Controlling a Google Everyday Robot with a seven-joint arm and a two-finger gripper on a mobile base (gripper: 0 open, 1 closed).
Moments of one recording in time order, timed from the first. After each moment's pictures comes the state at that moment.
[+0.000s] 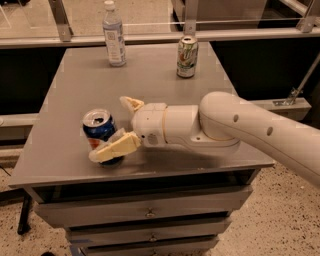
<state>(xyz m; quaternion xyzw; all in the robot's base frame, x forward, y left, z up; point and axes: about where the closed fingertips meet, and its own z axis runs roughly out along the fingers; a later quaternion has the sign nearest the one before) 0.488 0.121 0.871 -0.49 0.60 0.39 0.50</state>
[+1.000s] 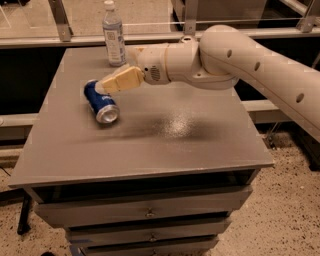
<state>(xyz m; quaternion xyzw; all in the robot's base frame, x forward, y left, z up) 0.611 0.110 0.946 -0.47 0.62 0.38 0.50</state>
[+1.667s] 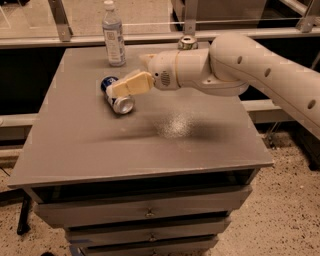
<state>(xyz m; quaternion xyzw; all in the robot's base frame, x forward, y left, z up) 0.610 0.088 0.932 -0.44 0.65 0.39 0.49</state>
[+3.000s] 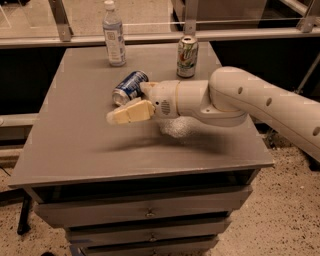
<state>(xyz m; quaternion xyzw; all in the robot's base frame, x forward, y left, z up) 0.571 0.087 0.878 -0.41 0.66 0.42 0.46</state>
